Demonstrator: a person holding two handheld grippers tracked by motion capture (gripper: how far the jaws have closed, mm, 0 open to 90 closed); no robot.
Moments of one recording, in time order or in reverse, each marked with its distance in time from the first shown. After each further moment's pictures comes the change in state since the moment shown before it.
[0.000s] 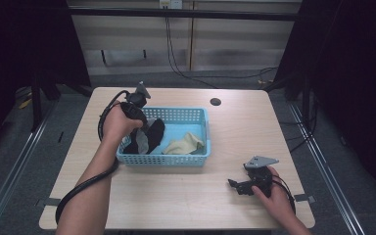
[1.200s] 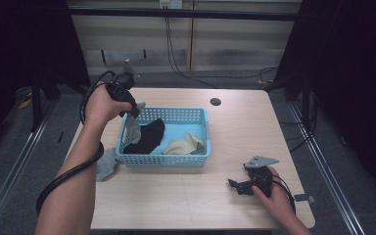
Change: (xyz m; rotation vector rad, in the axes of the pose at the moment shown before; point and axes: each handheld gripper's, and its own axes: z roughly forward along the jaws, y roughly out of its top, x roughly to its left) left arm 0.011 0.006 -0.065 -0.037 0.000 -0.030; right arm 0.000 0.000 0.000 0.002 0.000 -0.002
